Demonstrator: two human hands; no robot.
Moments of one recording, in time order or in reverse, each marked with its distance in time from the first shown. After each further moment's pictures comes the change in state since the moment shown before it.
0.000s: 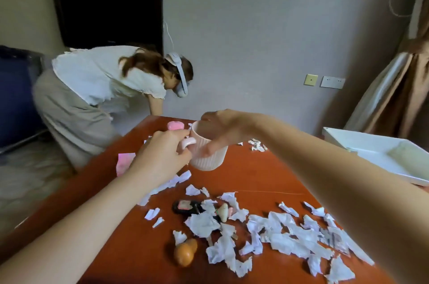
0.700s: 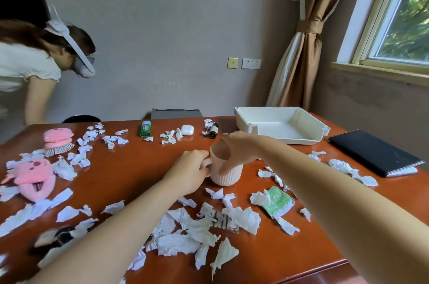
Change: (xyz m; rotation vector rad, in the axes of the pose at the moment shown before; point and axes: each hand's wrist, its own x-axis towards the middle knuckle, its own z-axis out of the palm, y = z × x) left_hand 0.046 0.166 0.188 -0.207 -0.477 0.122; right_hand -0.161 0.164 0.118 0.257 -0.117 0.612
